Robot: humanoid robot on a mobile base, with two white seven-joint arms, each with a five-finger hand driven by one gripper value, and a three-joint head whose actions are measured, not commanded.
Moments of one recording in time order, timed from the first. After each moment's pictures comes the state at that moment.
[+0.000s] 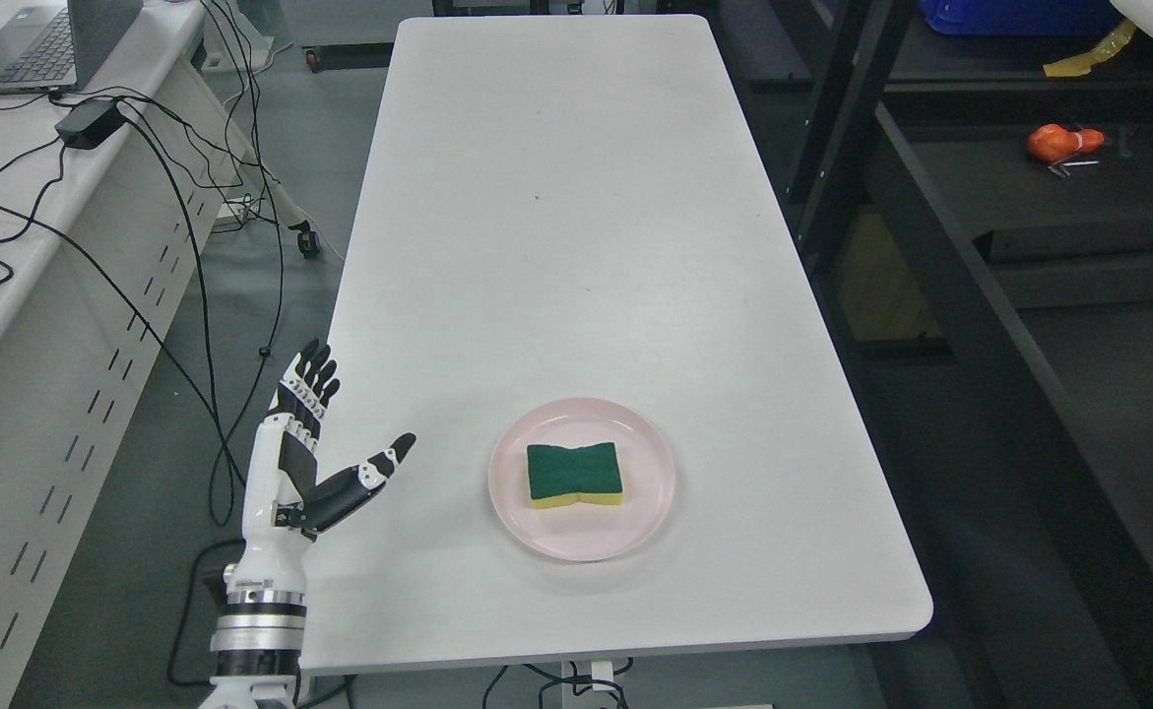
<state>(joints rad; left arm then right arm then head) 0.04 0.00 -0.03 -1.76 0.07 -0.22 0.05 -0.07 0.00 -0.21 0.00 -0.11 0.08 -0.04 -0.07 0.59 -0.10</state>
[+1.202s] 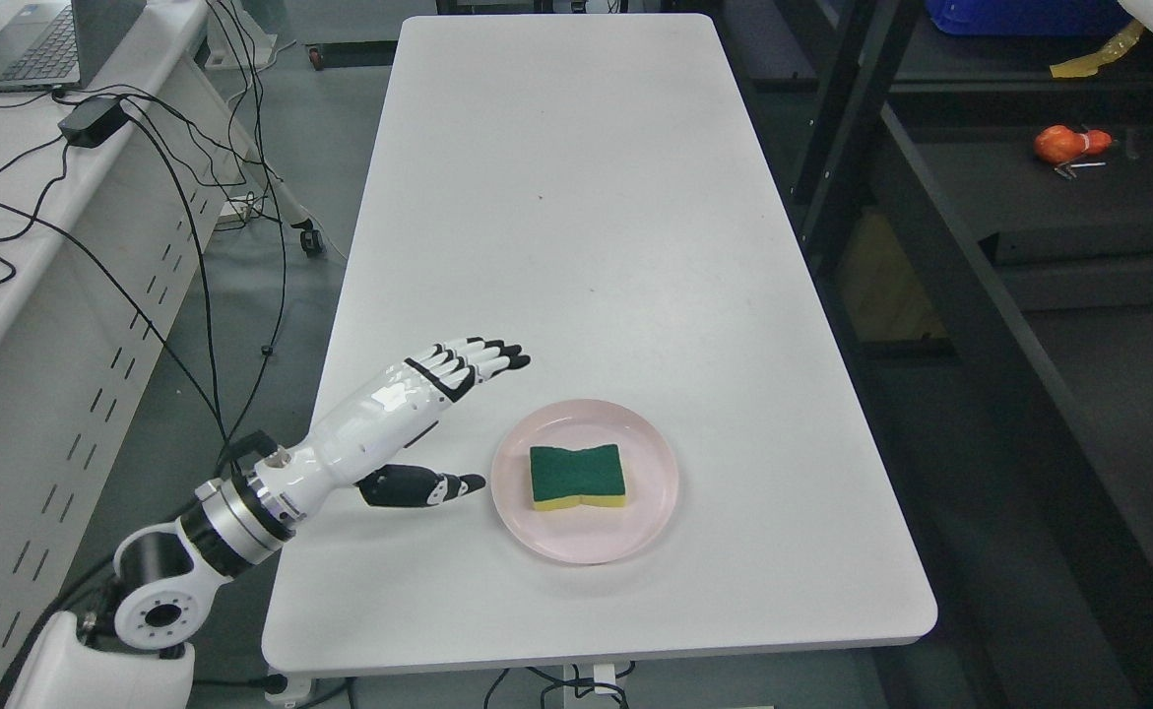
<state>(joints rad) -0.32 0.31 -0.11 -1.68 -0.56 -0.65 -0.54 -0.07 0.00 -0.21 0.00 -0.11 0.08 -0.04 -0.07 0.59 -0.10</state>
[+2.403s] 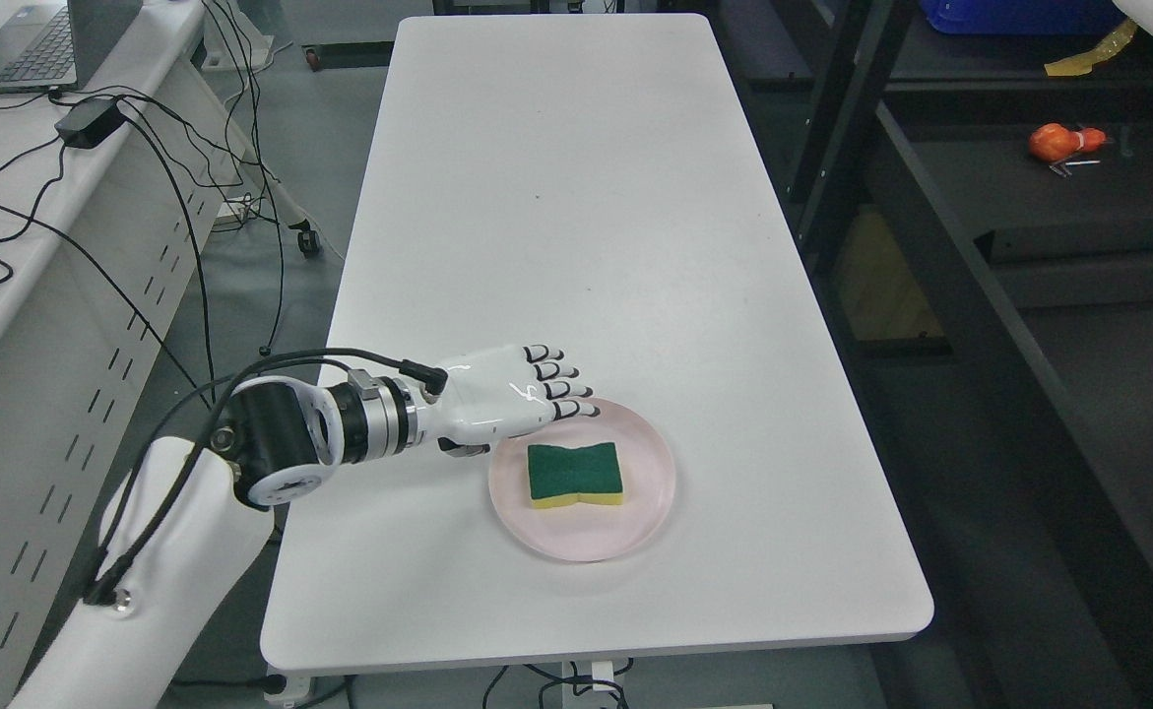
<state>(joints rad) -0.67 0.30 -0.47 -1.53 -1.07 -0.70 -0.63 -0.07 0.00 -0.21 0.00 -0.11 0.08 -0.04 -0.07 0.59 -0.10</state>
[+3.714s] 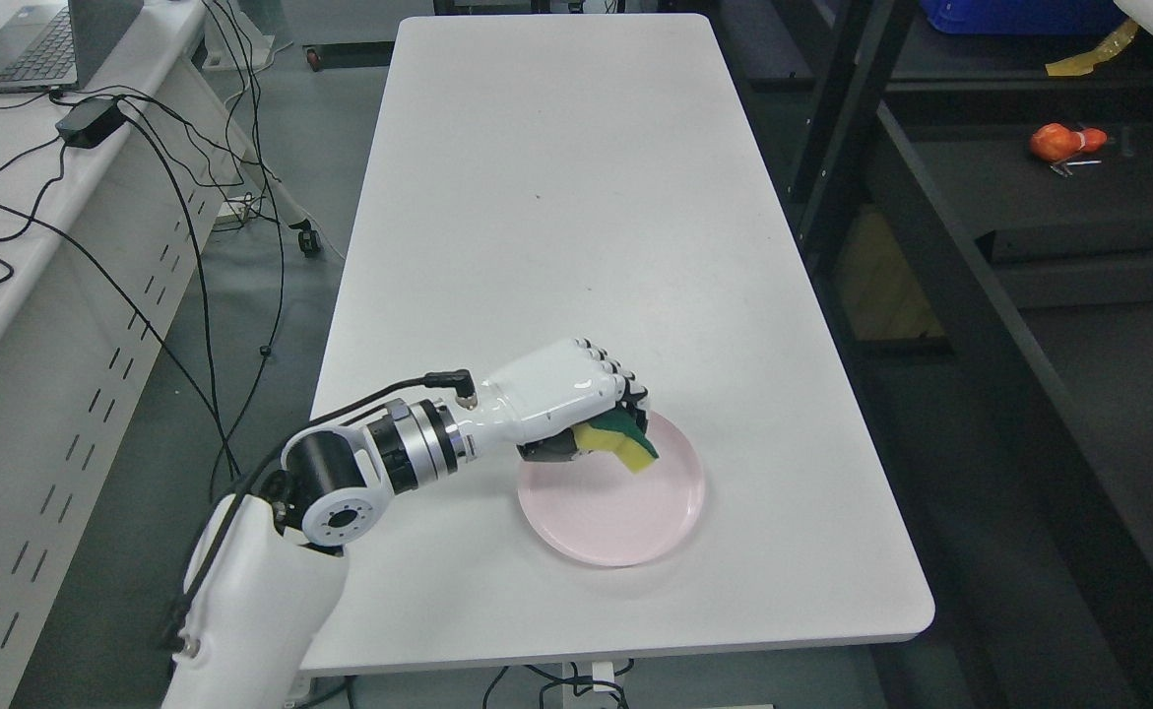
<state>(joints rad) -0.52 0.07 -0.23 -1.51 -0.71 -0.58 -0.52 -0.07 0.00 -0.21 0.00 -0.11 0.08 -0.04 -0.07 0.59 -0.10</state>
